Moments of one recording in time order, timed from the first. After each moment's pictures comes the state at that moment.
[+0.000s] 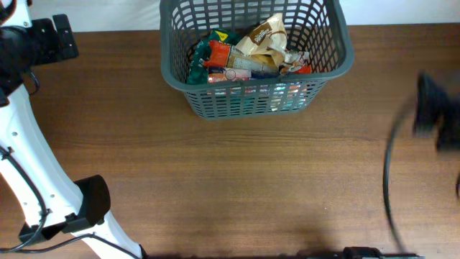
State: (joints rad) left arm 0.25 1.99 2.89 -1.64 -0.04 0.06; right arm -0.06 1.09 2.05 -1.22 0.03 -0.16
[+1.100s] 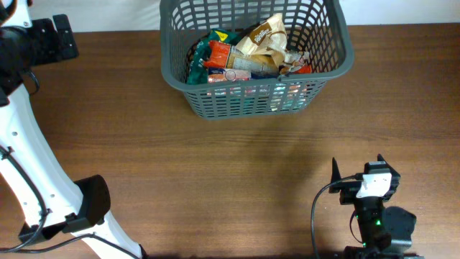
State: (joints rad) left arm 0.25 1.99 2.89 -1.64 -0.04 0.06; right arm -0.12 0.05 0.15 -0.27 -0.11 -0.16
